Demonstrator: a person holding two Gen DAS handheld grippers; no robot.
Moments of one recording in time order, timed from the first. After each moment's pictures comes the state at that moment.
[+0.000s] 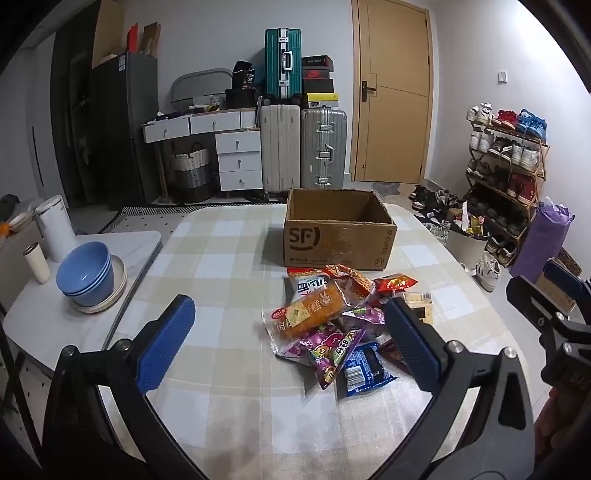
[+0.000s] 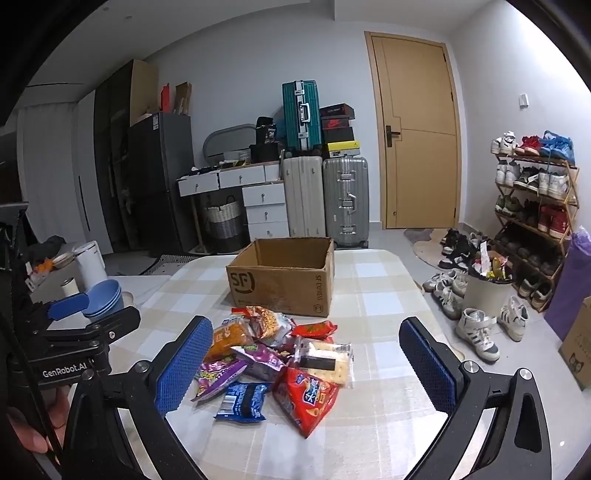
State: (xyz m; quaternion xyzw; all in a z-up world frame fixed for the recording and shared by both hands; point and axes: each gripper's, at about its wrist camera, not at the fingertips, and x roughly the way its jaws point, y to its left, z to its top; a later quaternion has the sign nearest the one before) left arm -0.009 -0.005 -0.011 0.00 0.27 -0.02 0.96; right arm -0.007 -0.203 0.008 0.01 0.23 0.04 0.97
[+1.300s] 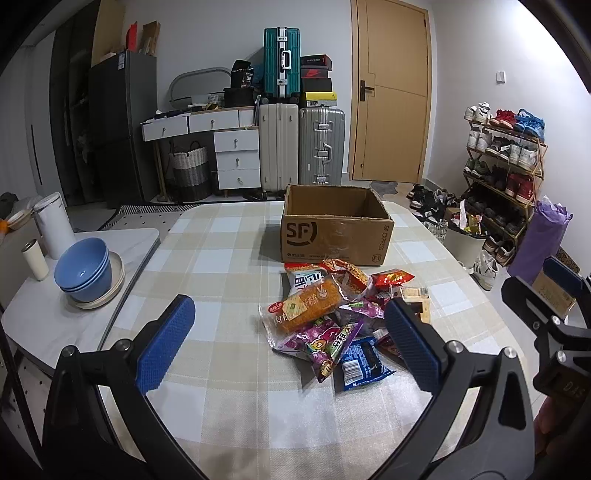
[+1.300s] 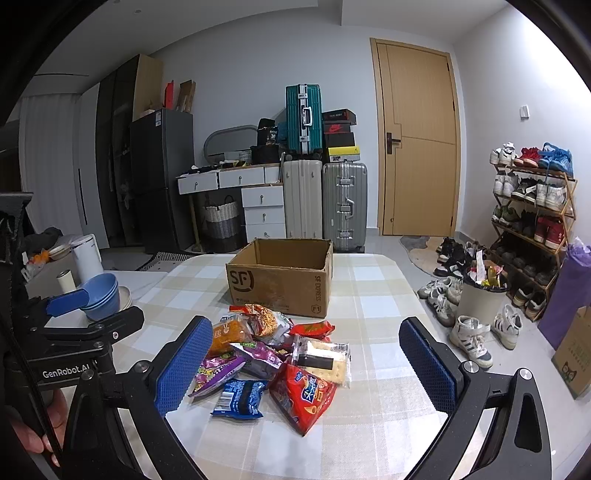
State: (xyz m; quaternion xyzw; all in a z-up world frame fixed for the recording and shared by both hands) left arm -0.015 -0.006 -0.017 0.00 0.27 -0.02 0.96; right arm -0.015 -0.195 0.002 -0.01 0.22 0.04 0.97
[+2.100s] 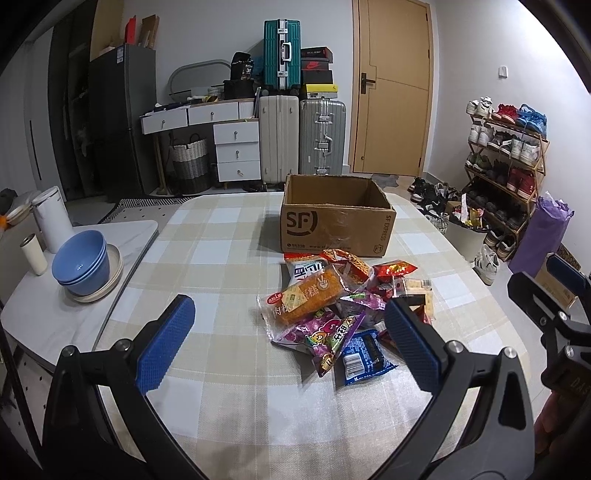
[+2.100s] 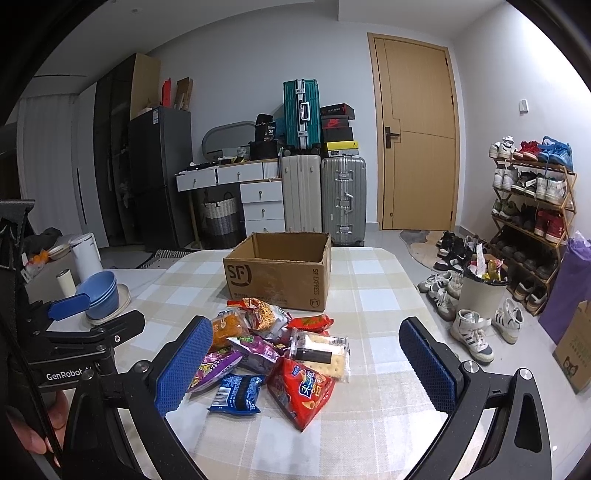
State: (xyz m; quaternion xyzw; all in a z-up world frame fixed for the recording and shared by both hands) left arm -0.008 -0.006 -0.027 0.00 0.29 -0.02 0.96; right arm -0.013 -0.199 -0.003 0.00 0.23 0.03 0.97
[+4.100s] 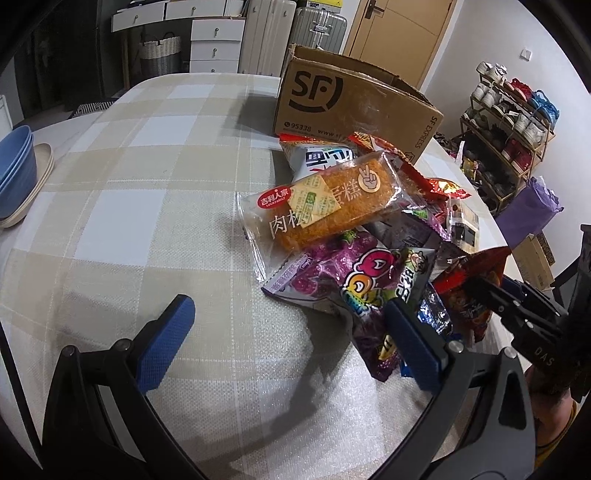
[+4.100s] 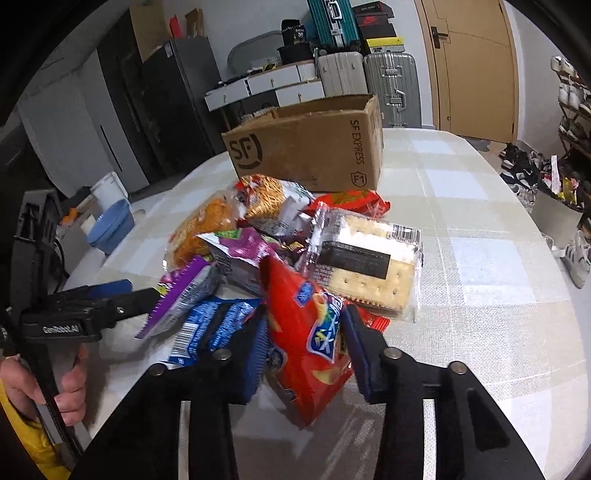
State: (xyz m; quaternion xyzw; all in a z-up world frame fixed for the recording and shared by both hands) left arm 0.112 0.015 -0.177 -0.08 0.46 -0.09 0.88; right arm 0.095 -0.212 -0.147 0.06 0.41 0.16 0.90
